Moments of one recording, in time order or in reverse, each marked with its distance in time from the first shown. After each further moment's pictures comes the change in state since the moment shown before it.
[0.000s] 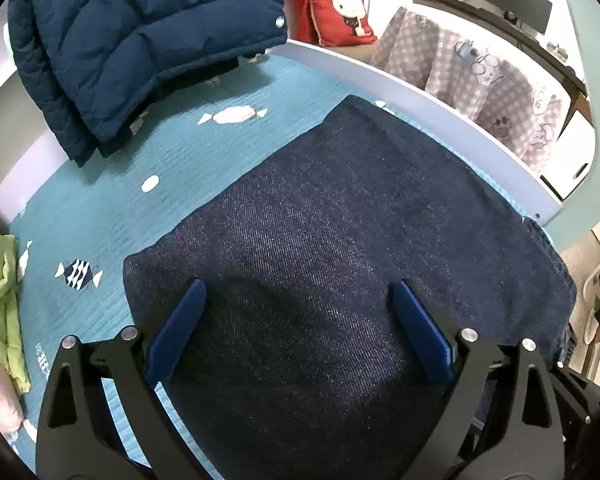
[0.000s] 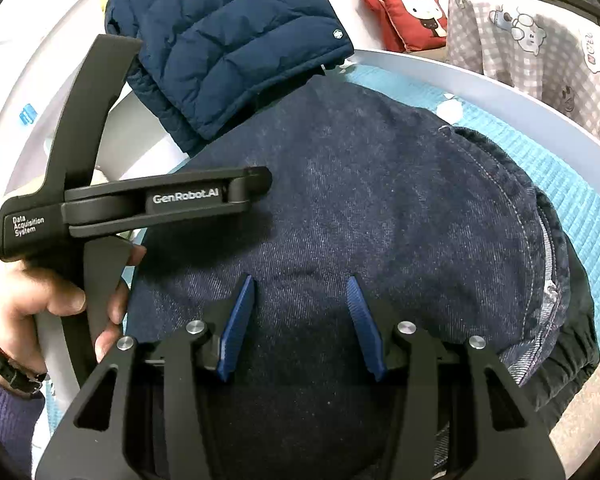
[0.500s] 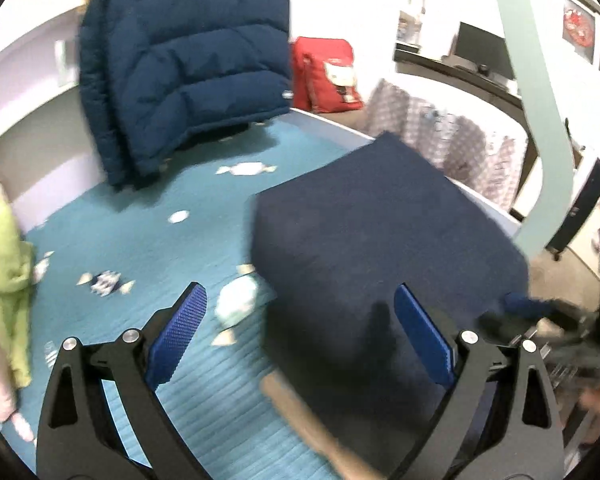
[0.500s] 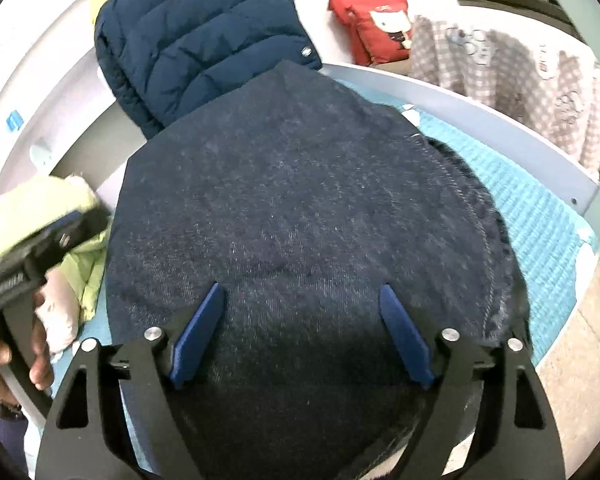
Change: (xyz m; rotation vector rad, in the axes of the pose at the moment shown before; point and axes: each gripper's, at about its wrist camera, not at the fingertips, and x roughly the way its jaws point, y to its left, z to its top) left arm -0.125 0.034 -0.080 -0.022 -0.235 -0.019; right arm -0.055 -0.008 -0.013 0.025 -0.039 -0.112
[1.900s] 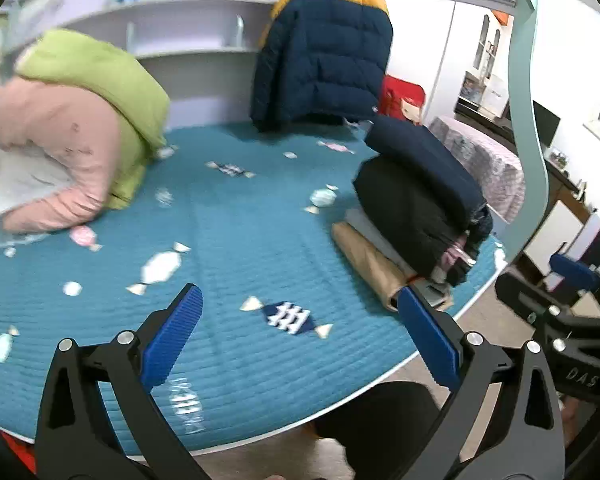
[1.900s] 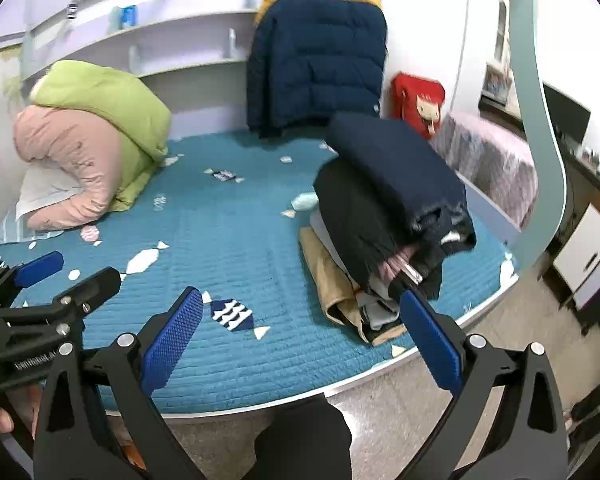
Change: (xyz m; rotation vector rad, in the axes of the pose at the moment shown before) left arm -0.330 0.023 -0.295 -0.294 -0.115 0.169; right arm -0.223 0.225 -0.257 -0.415 -0.158 -0.157
